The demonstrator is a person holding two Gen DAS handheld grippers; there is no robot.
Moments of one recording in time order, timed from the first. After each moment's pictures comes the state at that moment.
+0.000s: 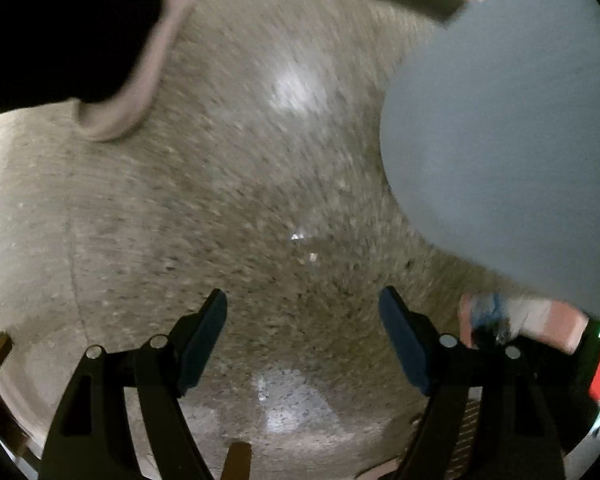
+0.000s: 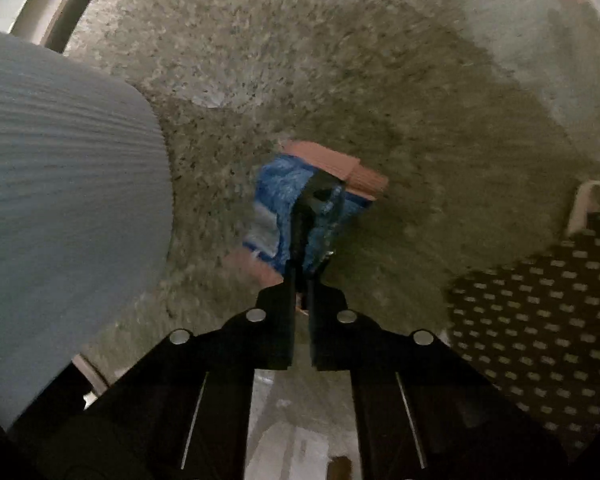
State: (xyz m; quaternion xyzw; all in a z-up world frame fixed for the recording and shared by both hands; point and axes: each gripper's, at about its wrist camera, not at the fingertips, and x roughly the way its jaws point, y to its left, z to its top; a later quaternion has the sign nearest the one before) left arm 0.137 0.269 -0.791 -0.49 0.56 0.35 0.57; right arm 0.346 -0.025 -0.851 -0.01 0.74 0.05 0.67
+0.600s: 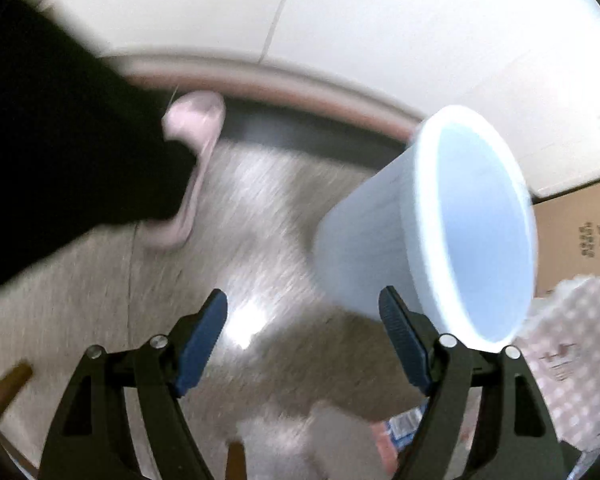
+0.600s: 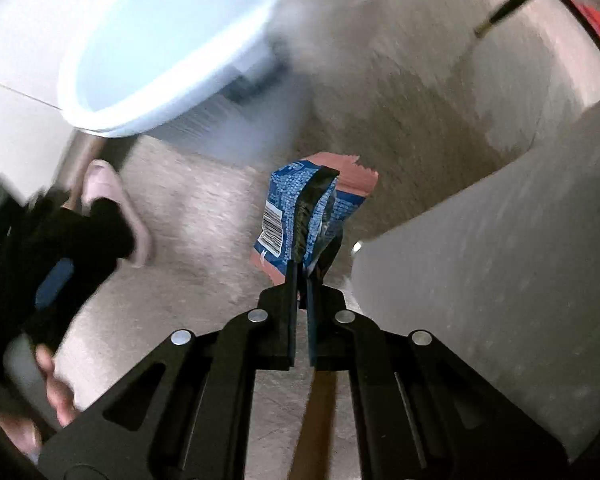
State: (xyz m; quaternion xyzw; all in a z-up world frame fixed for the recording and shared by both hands) left arm 0.097 0.298 -0.599 -0.46 0.42 0.36 0.70; right arm 0.192 0.002 -0.636 -0.09 0.66 0.17 0.72
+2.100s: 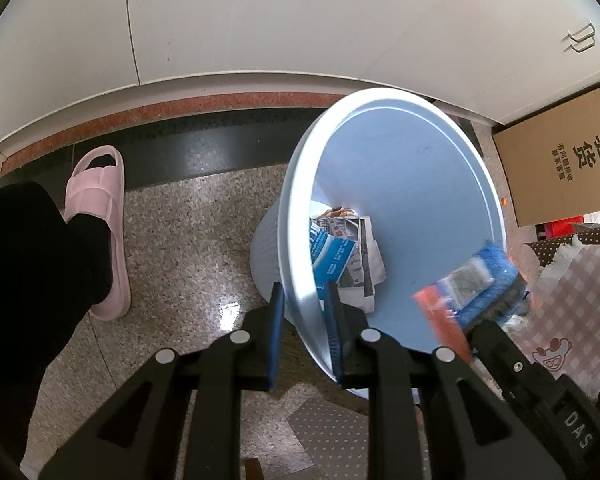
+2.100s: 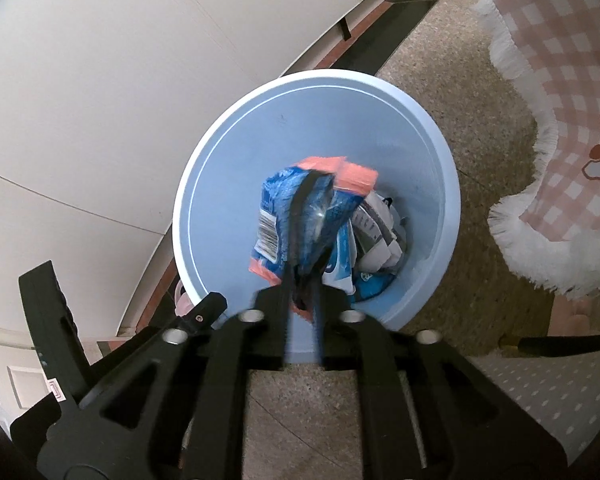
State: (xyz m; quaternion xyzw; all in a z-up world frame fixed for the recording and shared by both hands) left arm 0.192 0.333 -0.615 -0.42 0.50 0.23 0.72; right arm 0.271 0.082 -0.593 0.03 0.59 0.23 0.77
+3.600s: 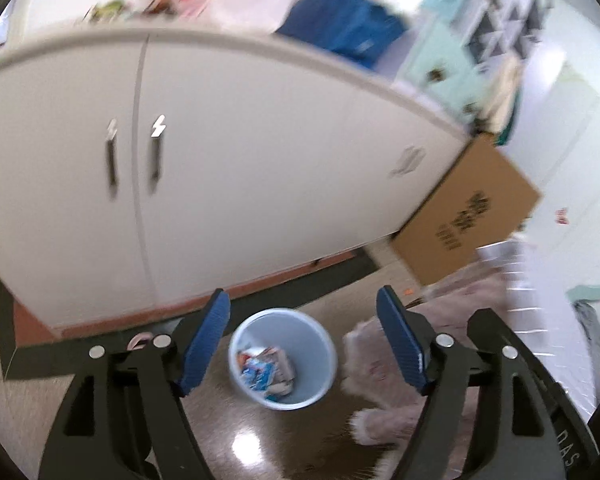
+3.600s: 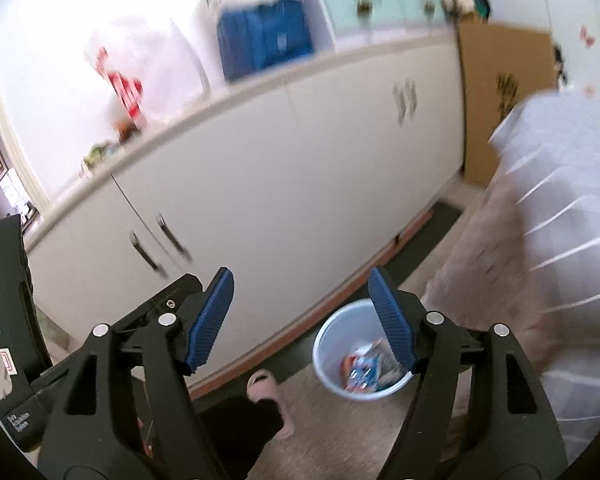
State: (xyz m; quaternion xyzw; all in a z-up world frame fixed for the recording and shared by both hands) left arm 0.096 0.286 -0.188 -0.27 0.28 0.20 0.90; right arm 0.136 0.044 -0.193 0.02 0.31 0.33 0.89
